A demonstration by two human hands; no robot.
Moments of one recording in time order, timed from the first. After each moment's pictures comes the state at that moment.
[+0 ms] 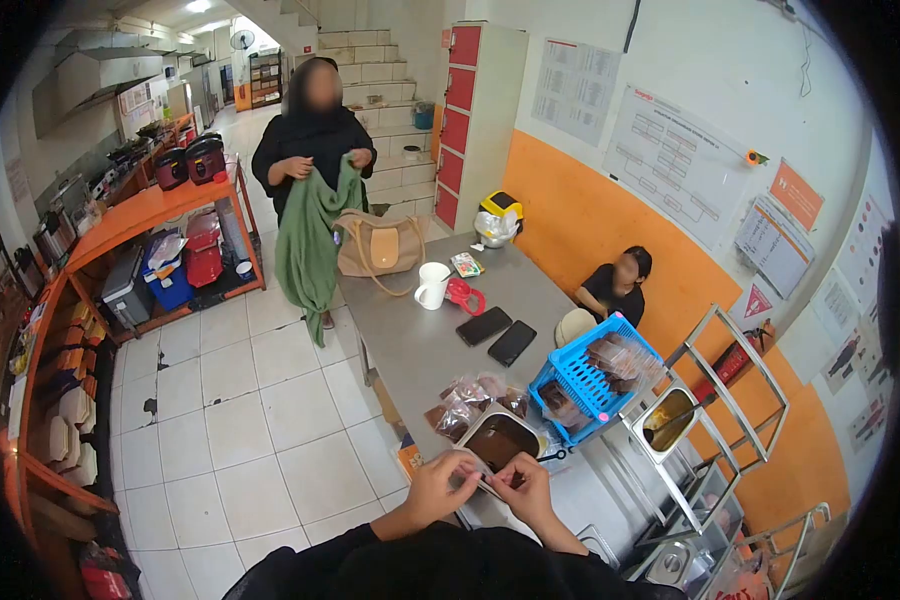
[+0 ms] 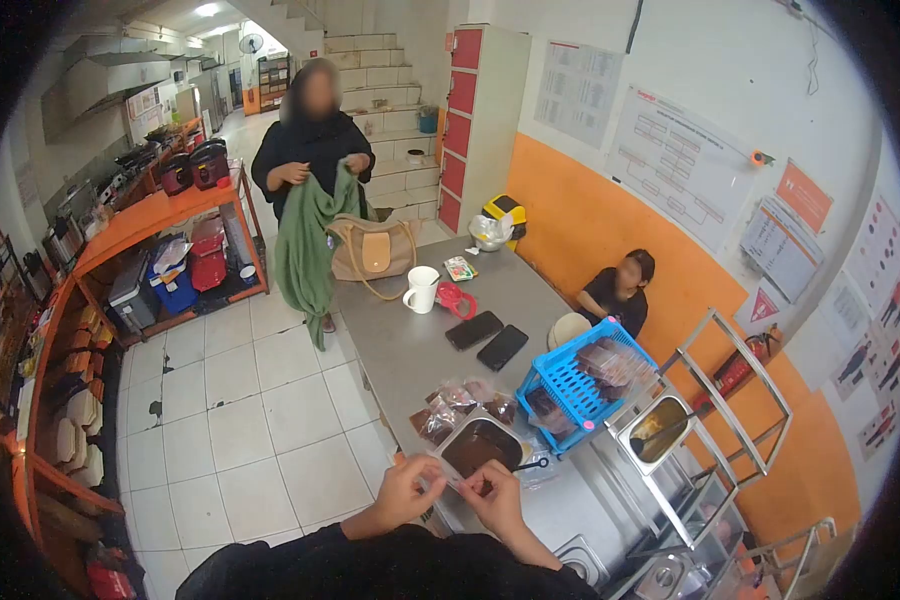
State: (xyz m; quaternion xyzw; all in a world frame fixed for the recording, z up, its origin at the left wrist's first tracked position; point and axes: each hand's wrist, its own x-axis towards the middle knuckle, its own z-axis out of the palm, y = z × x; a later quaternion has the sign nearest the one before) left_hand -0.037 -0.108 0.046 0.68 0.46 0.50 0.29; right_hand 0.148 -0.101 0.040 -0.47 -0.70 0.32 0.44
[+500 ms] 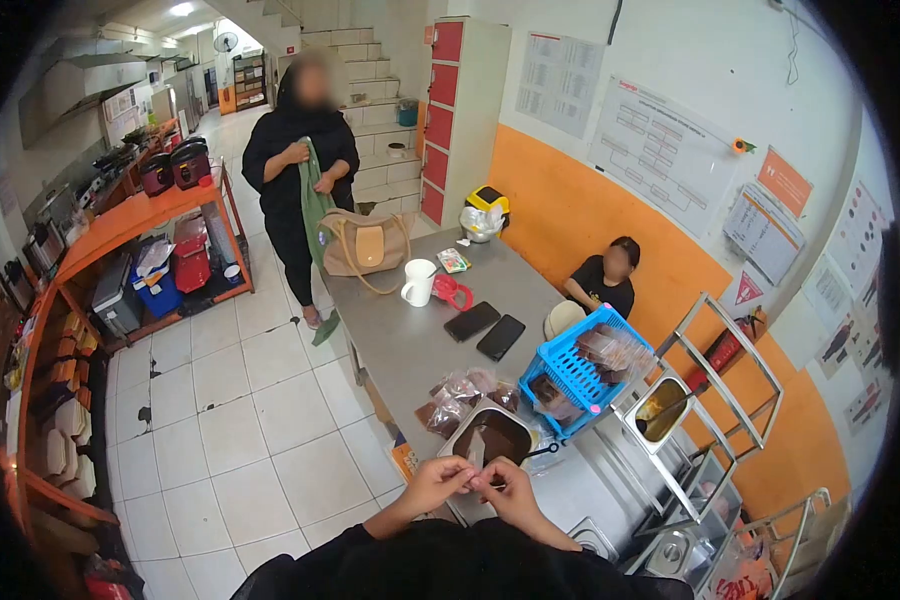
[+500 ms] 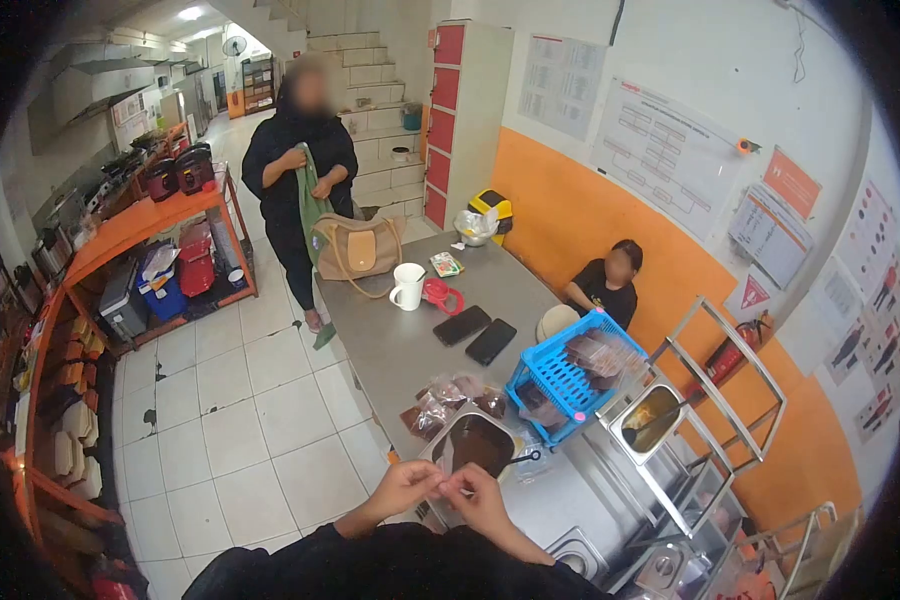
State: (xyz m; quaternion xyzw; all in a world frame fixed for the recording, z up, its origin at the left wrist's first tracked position) left_hand -0.041 -0.096 -0.001 0.54 0.34 0.41 0.65; right_hand 0.140 -0.113 0.031 -0.45 -0.66 0.44 0.41
